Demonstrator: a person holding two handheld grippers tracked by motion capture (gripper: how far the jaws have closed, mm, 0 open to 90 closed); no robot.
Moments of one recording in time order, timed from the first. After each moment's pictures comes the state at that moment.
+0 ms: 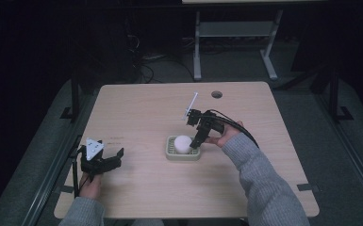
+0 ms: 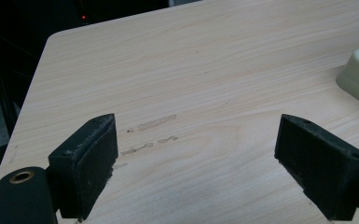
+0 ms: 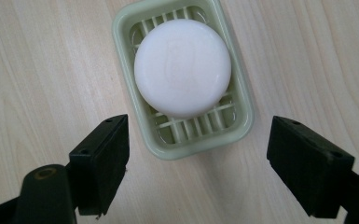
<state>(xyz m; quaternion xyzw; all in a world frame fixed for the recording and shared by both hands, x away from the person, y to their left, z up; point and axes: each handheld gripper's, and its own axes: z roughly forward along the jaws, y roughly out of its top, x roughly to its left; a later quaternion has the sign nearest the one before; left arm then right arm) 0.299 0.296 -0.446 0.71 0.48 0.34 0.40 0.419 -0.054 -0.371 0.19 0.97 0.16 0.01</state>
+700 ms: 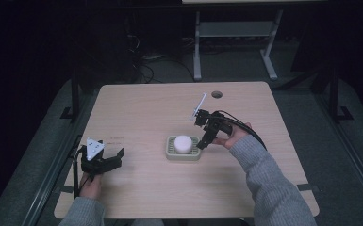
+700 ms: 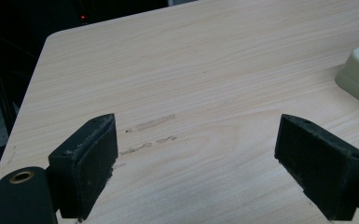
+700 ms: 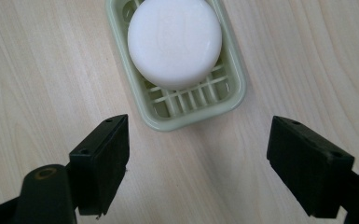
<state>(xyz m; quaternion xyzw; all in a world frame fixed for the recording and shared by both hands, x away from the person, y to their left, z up) 0.299 0.295 -0.446 0.71 0.48 0.34 0.39 0.414 -0.076 -0.369 0.20 0.97 0.16 0.01</state>
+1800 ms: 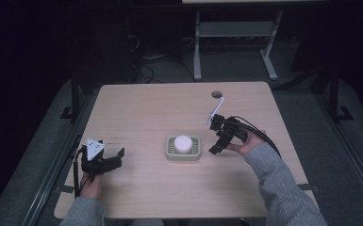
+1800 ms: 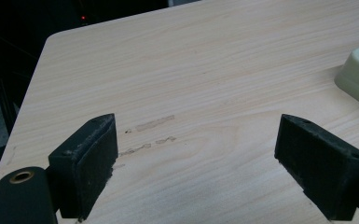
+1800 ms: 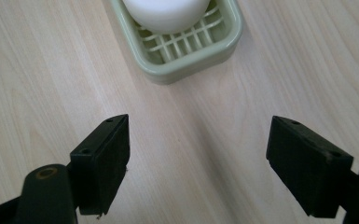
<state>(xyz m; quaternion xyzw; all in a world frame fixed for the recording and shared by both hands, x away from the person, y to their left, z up) 0.299 0.294 -0.446 0.71 0.48 0.34 0.39 0.398 -0.119 -0.378 0.23 0.96 0.17 0.01</state>
